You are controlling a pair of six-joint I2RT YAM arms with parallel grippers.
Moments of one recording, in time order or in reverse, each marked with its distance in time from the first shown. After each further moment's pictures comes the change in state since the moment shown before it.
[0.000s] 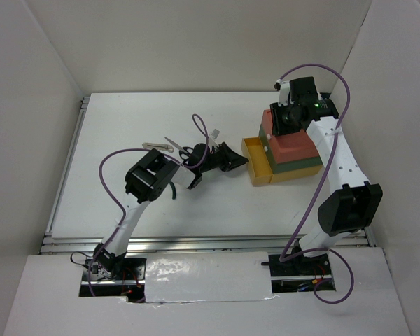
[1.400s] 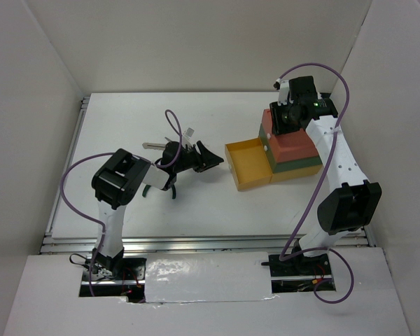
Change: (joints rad) left arm 0.154 -0.327 -0.375 -0.077 0.067 0.174; right arm 0.003 0.012 0.013 0.004 0.008 0.005
